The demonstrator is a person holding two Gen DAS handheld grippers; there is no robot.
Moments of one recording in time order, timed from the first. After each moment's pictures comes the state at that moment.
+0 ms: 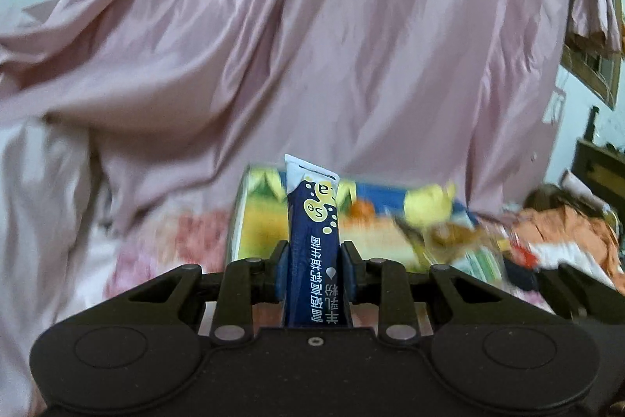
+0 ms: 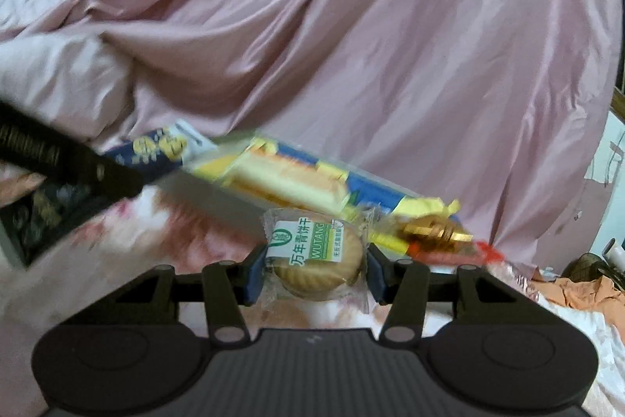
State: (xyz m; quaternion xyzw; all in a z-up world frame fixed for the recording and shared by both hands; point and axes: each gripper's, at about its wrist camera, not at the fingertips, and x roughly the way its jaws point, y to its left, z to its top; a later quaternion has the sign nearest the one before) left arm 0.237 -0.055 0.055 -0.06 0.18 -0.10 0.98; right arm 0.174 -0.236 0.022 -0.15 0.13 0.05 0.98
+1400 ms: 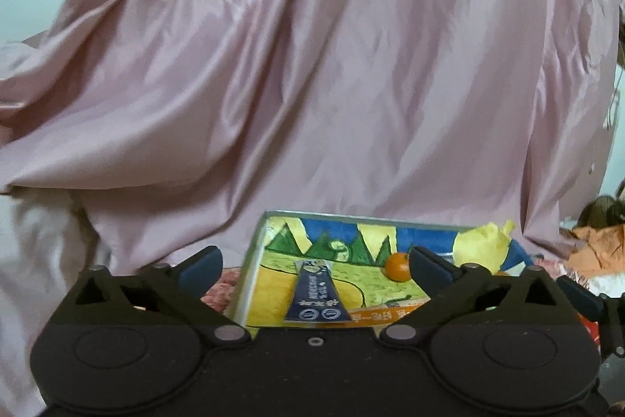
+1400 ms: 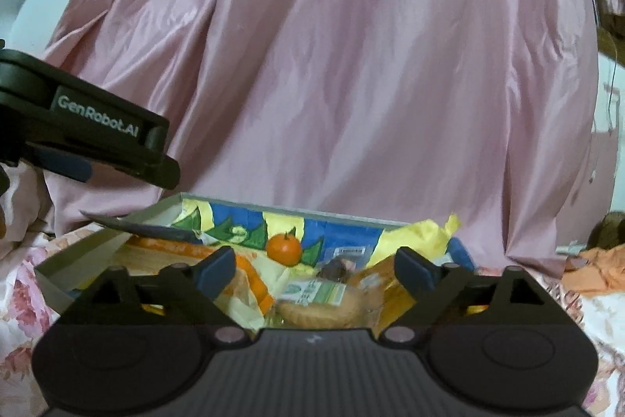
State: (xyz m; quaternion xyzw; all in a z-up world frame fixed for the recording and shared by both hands) left arm 0.312 -0.091 0.079 -0.03 0.17 -0.03 0.98; right arm 0.278 -0.275 0.031 -0.05 0.11 0.03 0.99
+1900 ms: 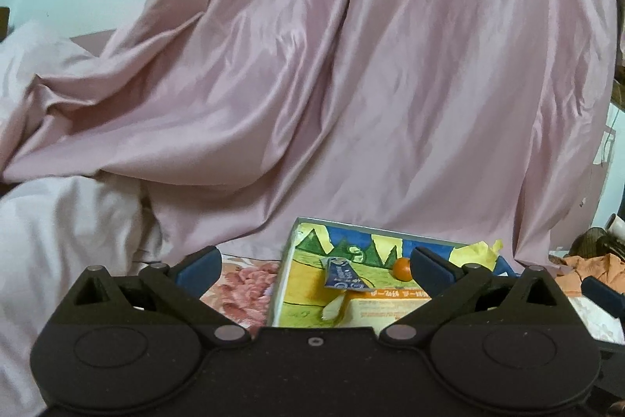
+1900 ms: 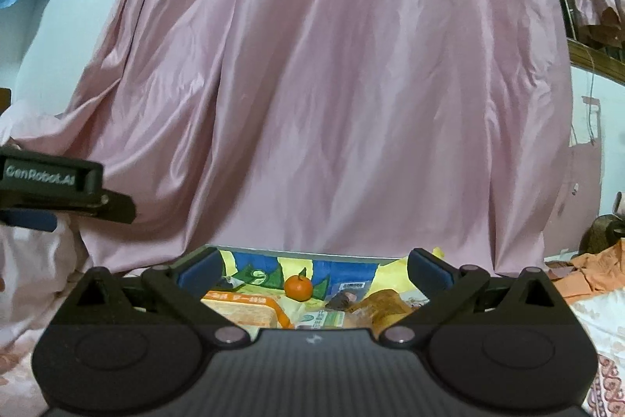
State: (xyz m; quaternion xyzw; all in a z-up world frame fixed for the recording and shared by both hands) left arm 0.227 -0.060 0.095 -0.06 0.14 -0.01 0.99; right arm 0.215 -0.282 0.078 0.00 0.07 0.04 1.00
